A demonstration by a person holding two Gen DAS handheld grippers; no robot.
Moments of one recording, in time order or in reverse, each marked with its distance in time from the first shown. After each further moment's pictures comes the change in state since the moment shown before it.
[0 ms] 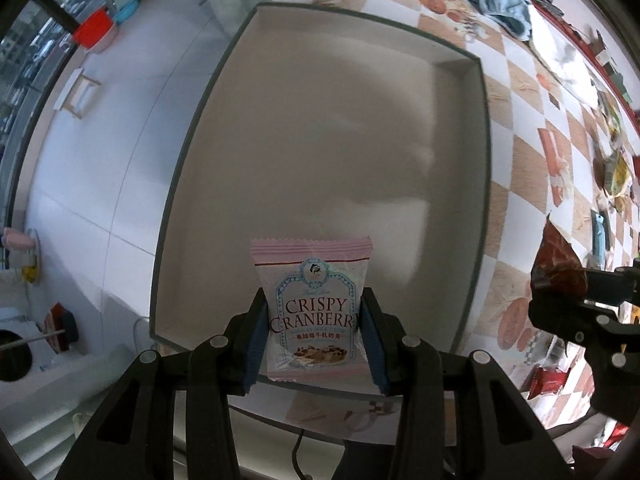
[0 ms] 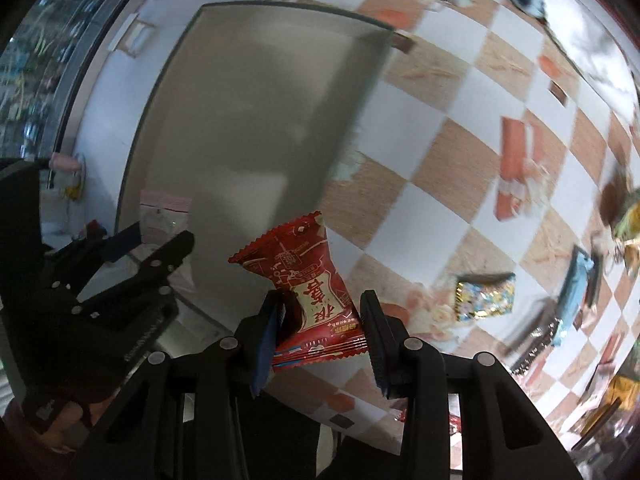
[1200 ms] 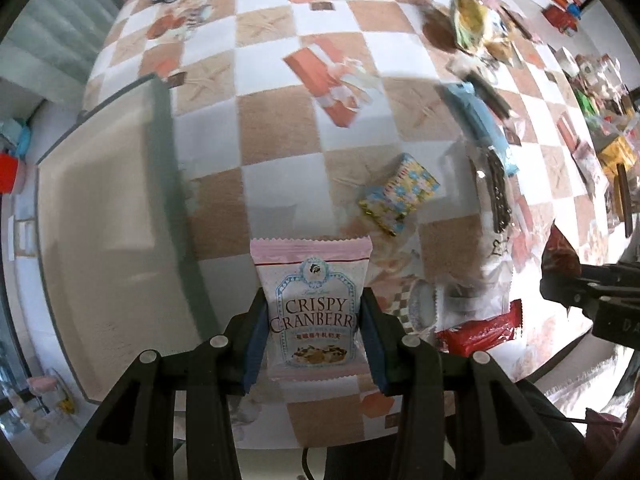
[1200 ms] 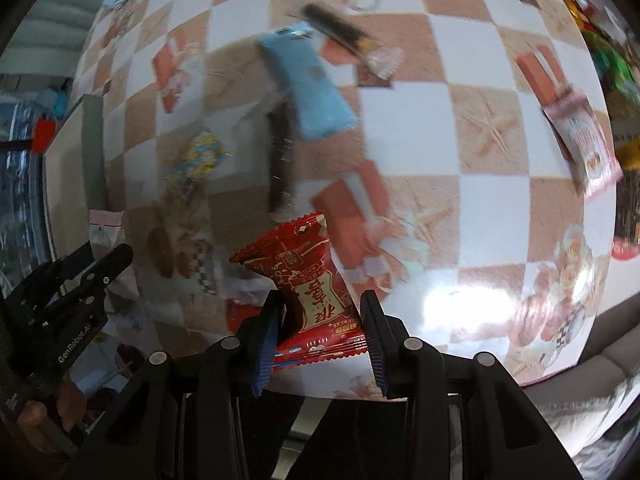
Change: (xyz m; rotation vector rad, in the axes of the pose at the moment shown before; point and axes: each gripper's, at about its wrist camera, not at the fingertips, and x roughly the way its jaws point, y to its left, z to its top) left arm -0.005 -0.211 -0.033 0.495 0.004 -0.036; right arm 0.010 -0.195 -0.166 0.612 -0.058 0.081
